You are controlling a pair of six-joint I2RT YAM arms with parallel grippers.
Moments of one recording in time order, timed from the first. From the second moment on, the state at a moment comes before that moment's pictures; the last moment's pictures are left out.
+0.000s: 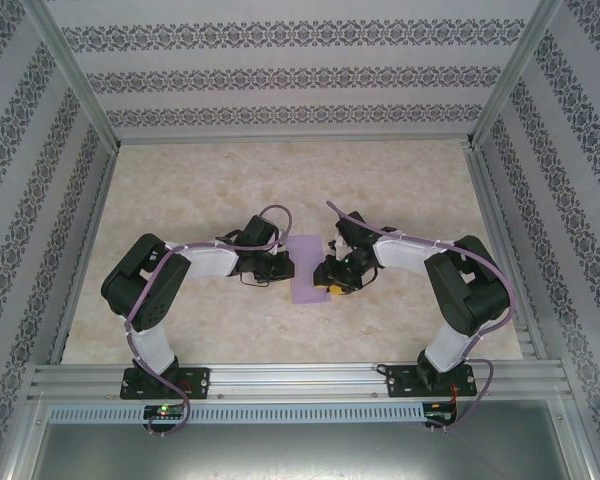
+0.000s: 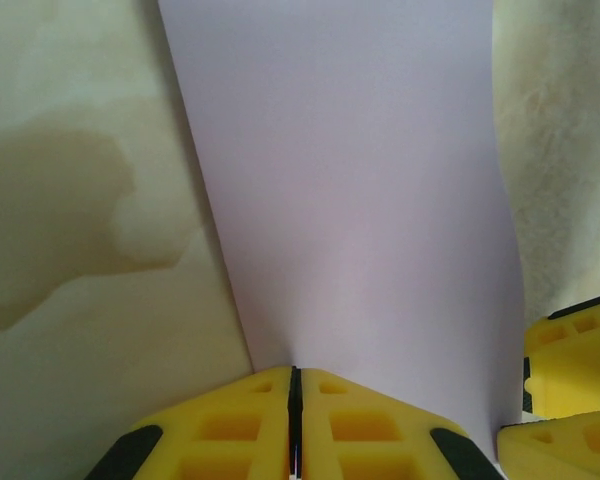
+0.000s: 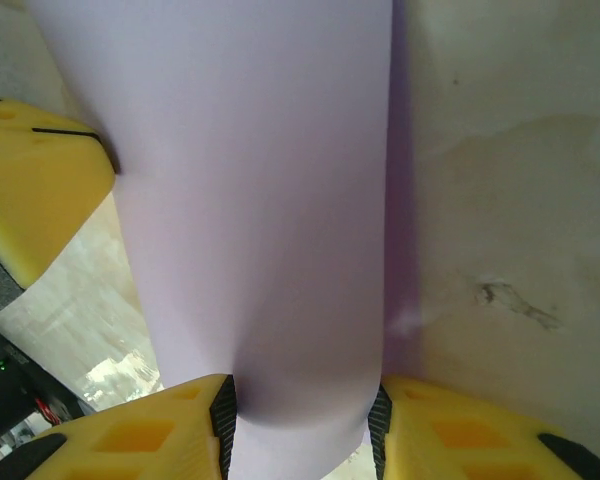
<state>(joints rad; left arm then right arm) -0.57 1.80 0.89 -0.11 0.43 -0.68 0.51 1.70 0.88 -0.49 -0.59 0.65</state>
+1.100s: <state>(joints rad) -0.58 1.24 0.67 -0.14 0.24 -0.55 0.42 1.83 0.95 -0.28 -0.75 0.69</state>
